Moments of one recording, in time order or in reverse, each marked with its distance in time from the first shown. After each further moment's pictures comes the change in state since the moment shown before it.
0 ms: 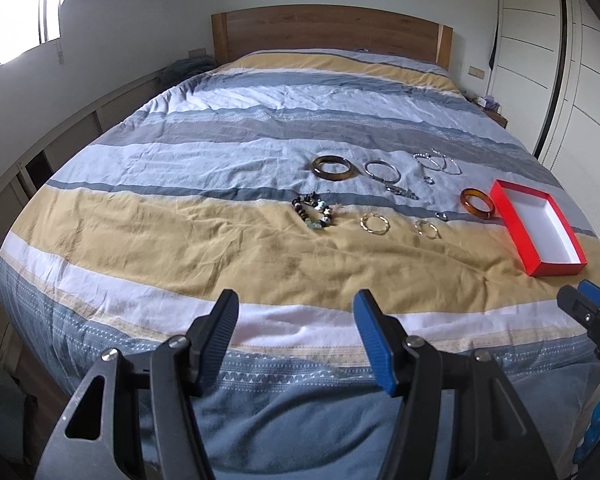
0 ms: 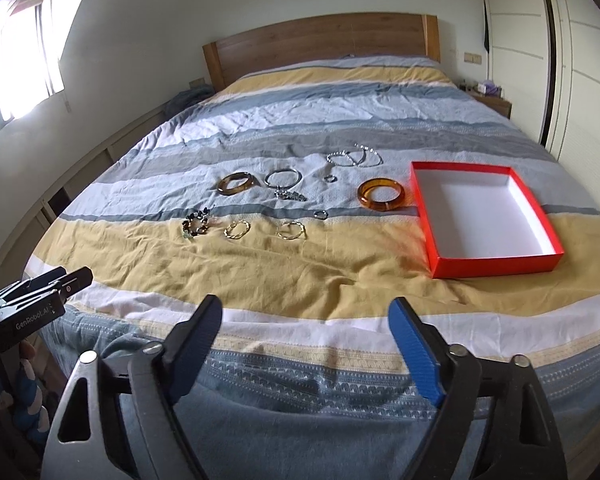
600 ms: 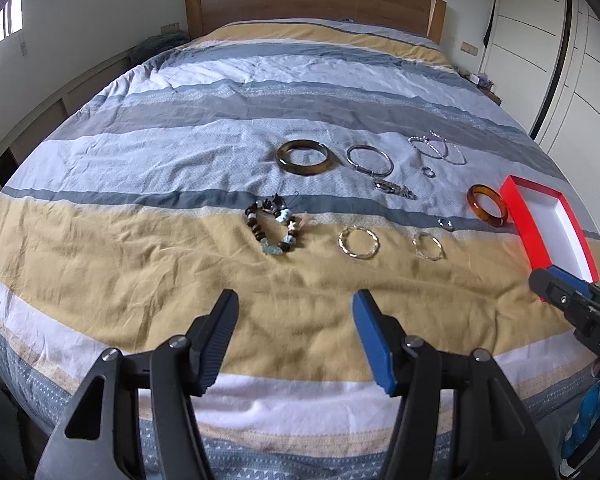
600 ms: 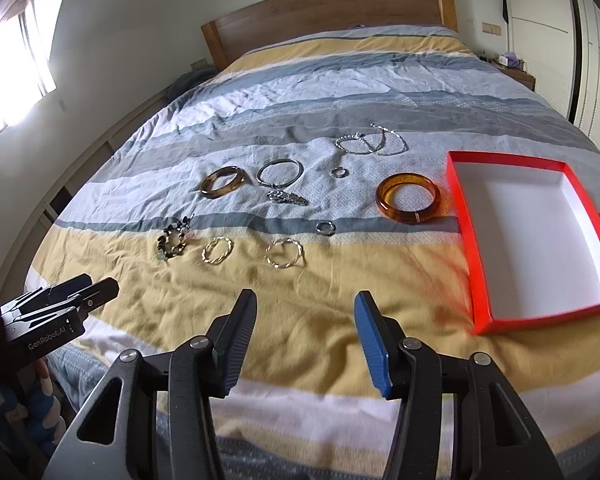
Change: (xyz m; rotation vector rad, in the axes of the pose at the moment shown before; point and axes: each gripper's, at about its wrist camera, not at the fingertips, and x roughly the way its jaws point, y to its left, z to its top) left arm 0.096 -0.029 0.051 0.018 0.108 -0.063; right arm 0.101 -0.019 0.052 0.023 0.096 0.068
